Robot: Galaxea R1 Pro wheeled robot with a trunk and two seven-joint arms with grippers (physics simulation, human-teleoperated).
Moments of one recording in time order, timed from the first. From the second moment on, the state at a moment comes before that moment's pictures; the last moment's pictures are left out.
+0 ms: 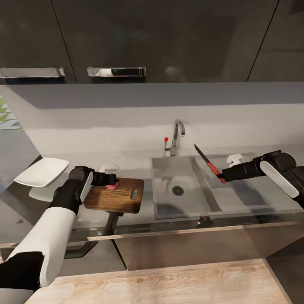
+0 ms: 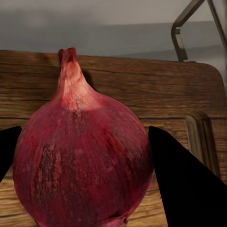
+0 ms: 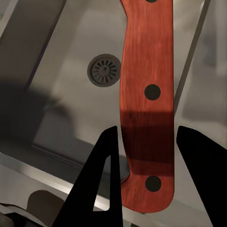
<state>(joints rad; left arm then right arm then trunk) -1.00 0.03 0.04 -0.88 -0.04 0.94 -0.37 -1.10 -0.68 0.61 -1.20 -0.70 1.05 0.42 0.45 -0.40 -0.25</state>
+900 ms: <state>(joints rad) -1.00 0.03 0.04 -0.88 -0.04 0.94 -0.37 -1.10 -0.68 0.61 -1.20 -0.70 1.05 0.42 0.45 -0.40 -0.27</state>
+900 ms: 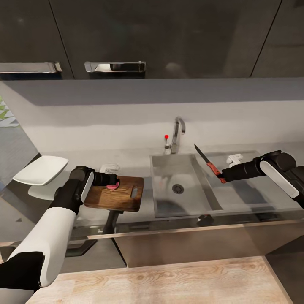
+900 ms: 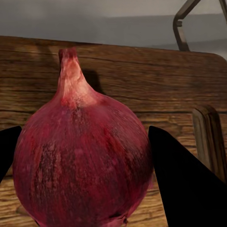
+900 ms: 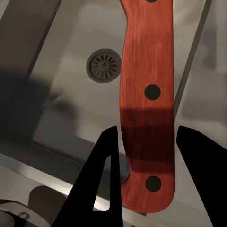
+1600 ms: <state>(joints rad) -1.00 0.03 0.04 -0.88 -0.04 0.94 -0.37 -1.10 -0.68 0.61 -1.20 -0.71 1.05 0.42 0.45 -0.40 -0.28</state>
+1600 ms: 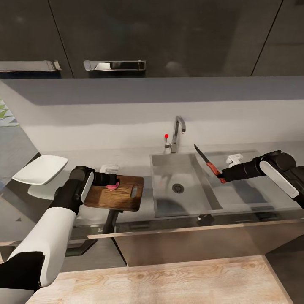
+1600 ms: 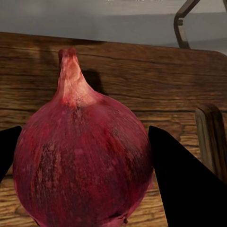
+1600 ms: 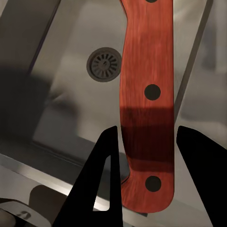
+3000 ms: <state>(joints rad) -1.00 0.03 0.04 -0.88 -0.05 0.94 -0.37 -1.10 -0.68 0.61 -1.20 -0.71 1.05 0.42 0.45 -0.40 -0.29</state>
